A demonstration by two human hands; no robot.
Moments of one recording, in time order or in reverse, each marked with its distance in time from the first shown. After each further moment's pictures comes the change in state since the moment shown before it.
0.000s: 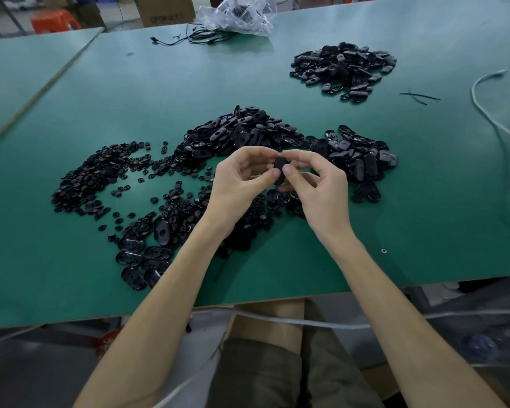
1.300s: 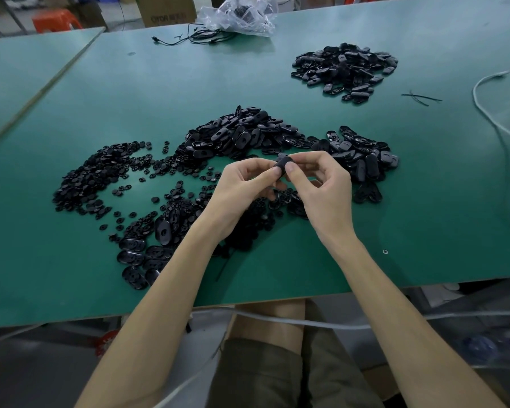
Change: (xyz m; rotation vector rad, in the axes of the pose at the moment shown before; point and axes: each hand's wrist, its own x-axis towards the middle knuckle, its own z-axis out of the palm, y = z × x) left_hand 0.006 -0.013 -0.005 -0.151 -0.144 -0.187; right_hand -0.001 -0.003 0.001 -0.103 0.090 -0.015
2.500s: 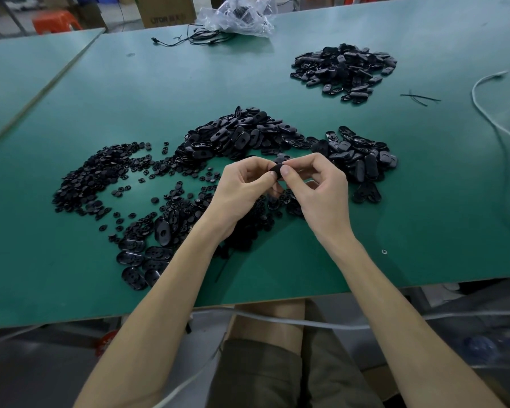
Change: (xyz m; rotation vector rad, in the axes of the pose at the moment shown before) left_hand -0.004 0.006 0.006 0.185 0.050 0.054; right_hand -0.002 0.000 -0.001 -0.050 -0.042 -0.012
